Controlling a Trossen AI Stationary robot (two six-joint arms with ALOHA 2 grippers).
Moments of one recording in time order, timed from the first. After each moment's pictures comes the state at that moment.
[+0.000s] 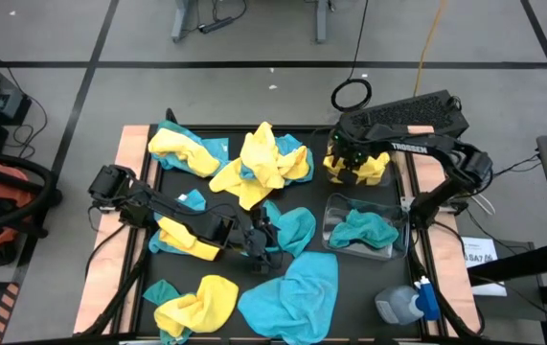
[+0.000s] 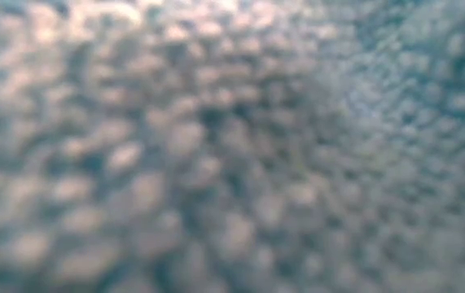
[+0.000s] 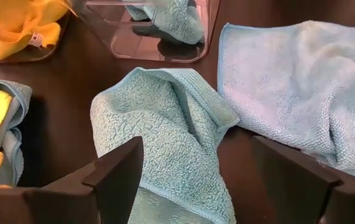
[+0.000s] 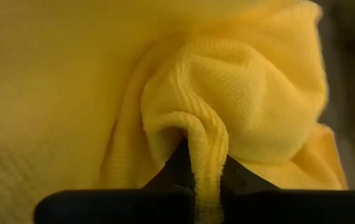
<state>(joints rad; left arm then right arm) -0.31 1.75 1.13 -0.16 -0.33 -0.12 -0.66 1.56 0.93 -0.74 0.15 -0.25</state>
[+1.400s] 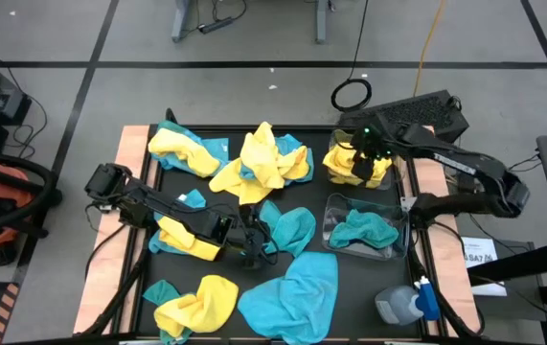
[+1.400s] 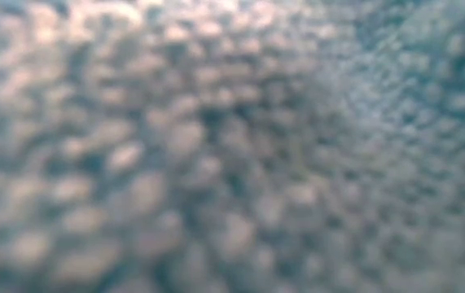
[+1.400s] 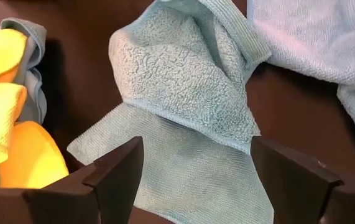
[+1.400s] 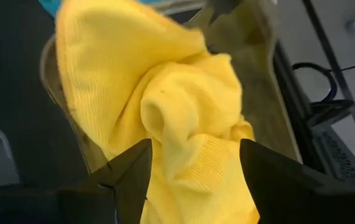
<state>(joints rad) -0.31 1.72 1.13 -0.40 -0.34 -0.20 -0.67 1.15 0.93 -0.86 0.12 -0.24</state>
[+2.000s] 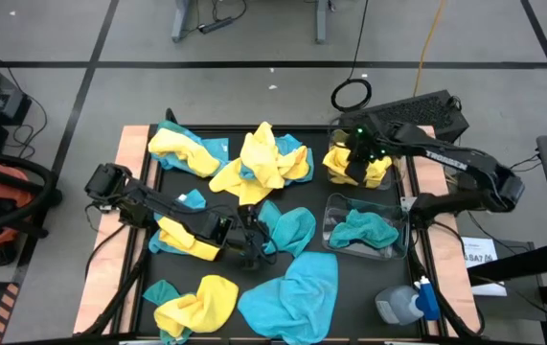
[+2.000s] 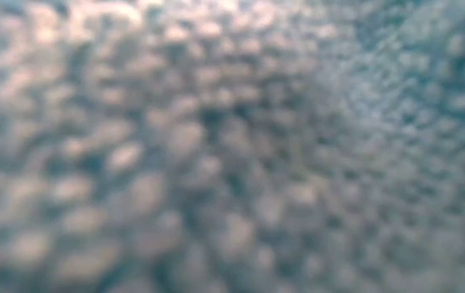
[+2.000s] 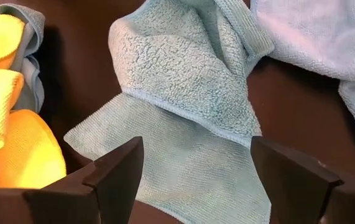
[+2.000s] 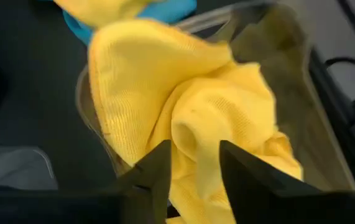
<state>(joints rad) -0.32 1.72 1.13 -0.42 -0.35 -0.23 -0.67 1.23 0.93 -0.82 0.02 -0.14</state>
